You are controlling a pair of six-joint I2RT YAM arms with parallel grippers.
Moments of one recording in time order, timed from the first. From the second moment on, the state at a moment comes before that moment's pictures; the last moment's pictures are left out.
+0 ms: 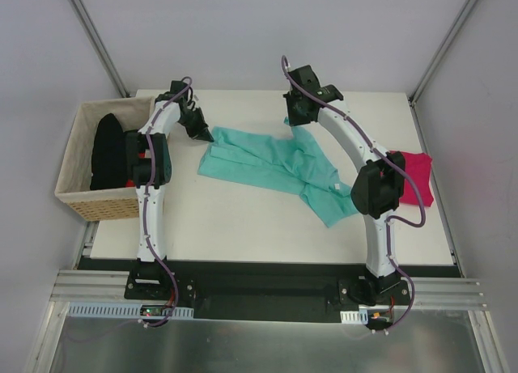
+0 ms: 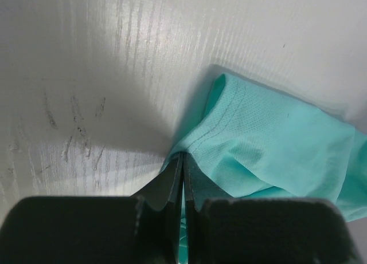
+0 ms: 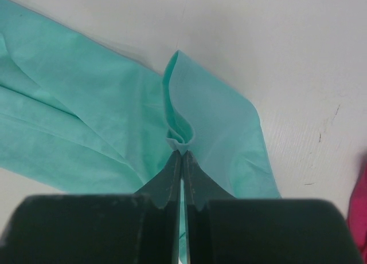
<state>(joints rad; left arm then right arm) -0.02 2.50 2.18 -0.87 0.46 -0.45 0.49 2.13 2.11 -0.88 0.16 0.19</state>
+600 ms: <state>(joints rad) 0.07 2.40 2.04 -0.78 0.41 -0.53 0.43 2.14 2.19 -0.86 0.16 0.16</state>
